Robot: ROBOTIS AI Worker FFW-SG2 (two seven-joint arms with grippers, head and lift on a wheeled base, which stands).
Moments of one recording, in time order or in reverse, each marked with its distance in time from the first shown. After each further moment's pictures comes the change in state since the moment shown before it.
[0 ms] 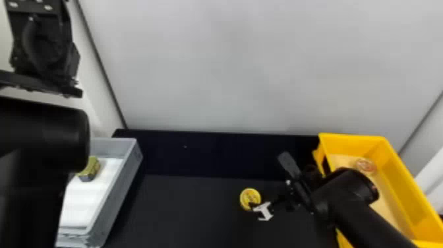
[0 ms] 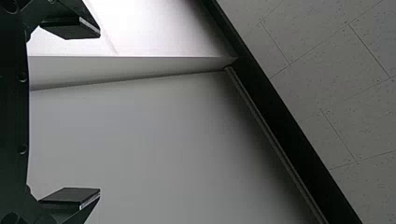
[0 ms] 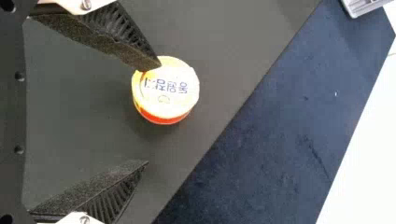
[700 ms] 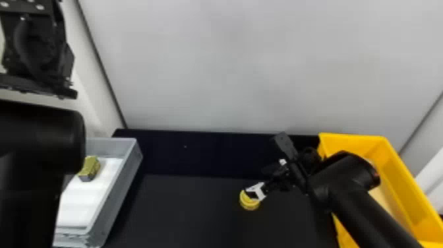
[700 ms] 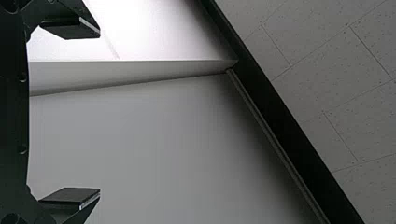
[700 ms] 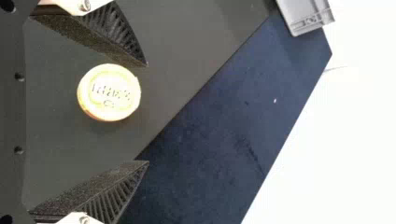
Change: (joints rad) left arm 0.012 0.002 0.014 -0.019 0.000 0.014 -0.001; right arm 0.043 -0.020 -0.008 -0.273 -0.011 0.071 0.042
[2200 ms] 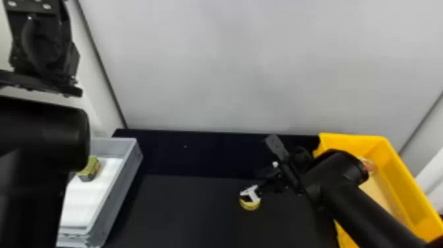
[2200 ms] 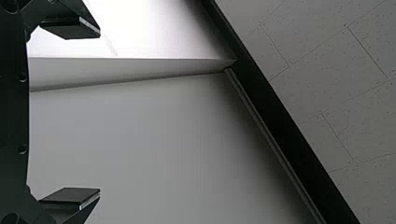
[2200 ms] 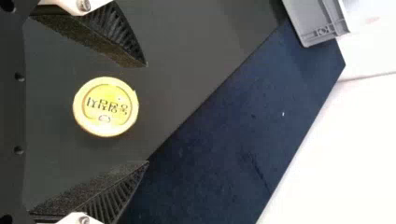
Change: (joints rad) left arm -0.014 -0.007 -0.012 0.022 0.000 -0.021 0.006; right arm -0.073 0.009 0.134 0.117 -0.101 -0.014 -0.044
